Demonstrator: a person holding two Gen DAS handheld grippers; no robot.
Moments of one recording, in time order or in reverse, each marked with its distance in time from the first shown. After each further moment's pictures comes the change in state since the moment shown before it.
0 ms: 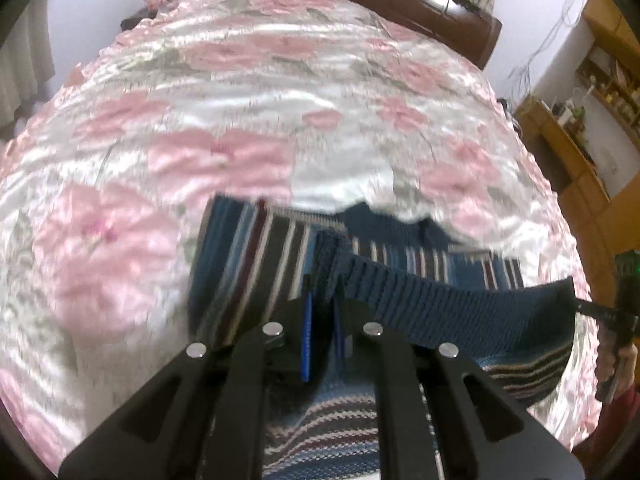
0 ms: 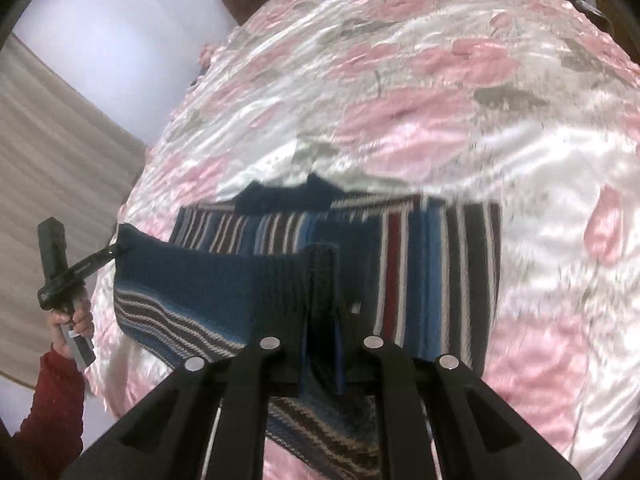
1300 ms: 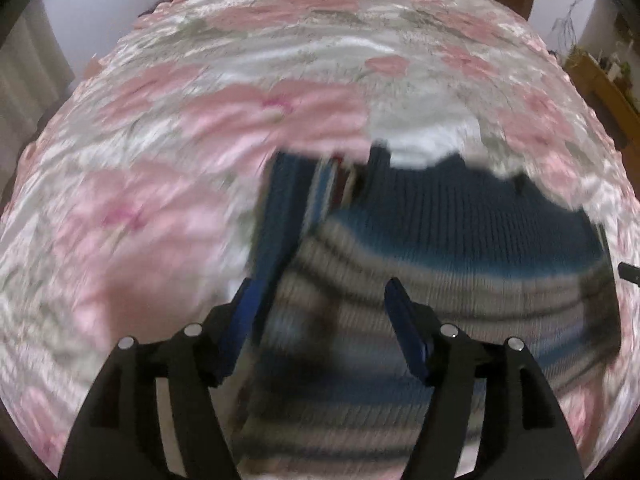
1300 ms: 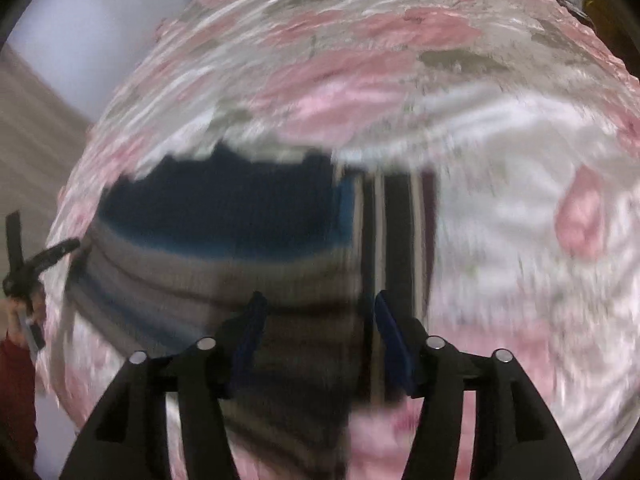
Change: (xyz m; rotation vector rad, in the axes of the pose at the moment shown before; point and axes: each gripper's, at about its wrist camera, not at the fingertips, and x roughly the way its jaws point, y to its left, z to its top) left arm 0.037 0.045 -0.045 0.077 0.170 0.231; right arm 0.040 -0.058 -0.028 -0.021 0.083 -0.171
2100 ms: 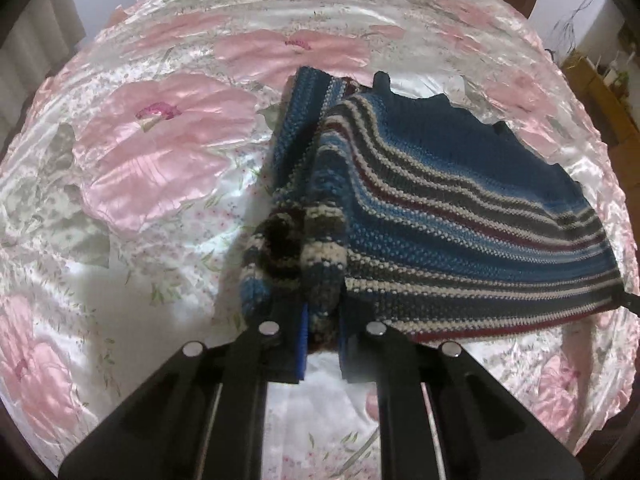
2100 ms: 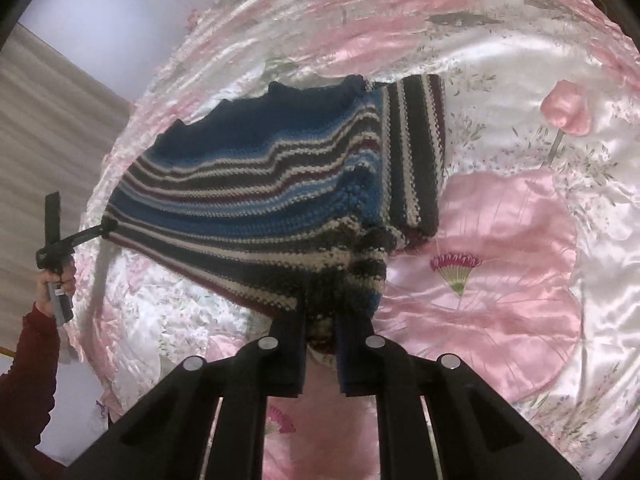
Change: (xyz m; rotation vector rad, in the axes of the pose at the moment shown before) left arm -0.022 0.014 -0.065 -0.039 0.055 -0.057; right arm -0.035 0.005 -0.090 -0.004 0.031 0.132
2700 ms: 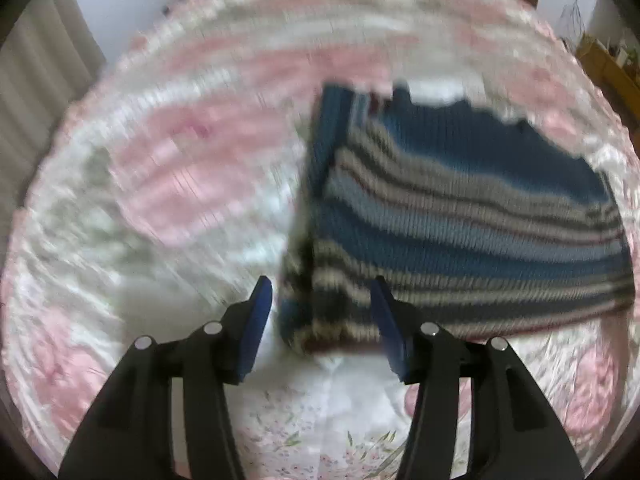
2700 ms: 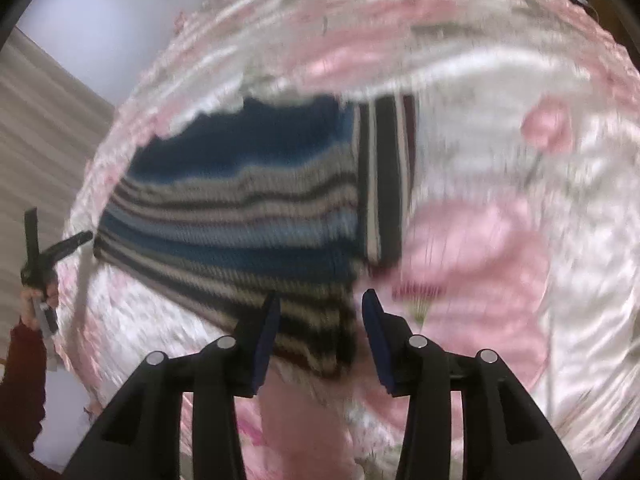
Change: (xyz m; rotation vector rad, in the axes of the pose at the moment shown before) left arm -0.026 -0.021 0.011 0.053 -0.107 0.142; right arm -0.005 -0.013 0.036 -0.003 -0.035 -0.070
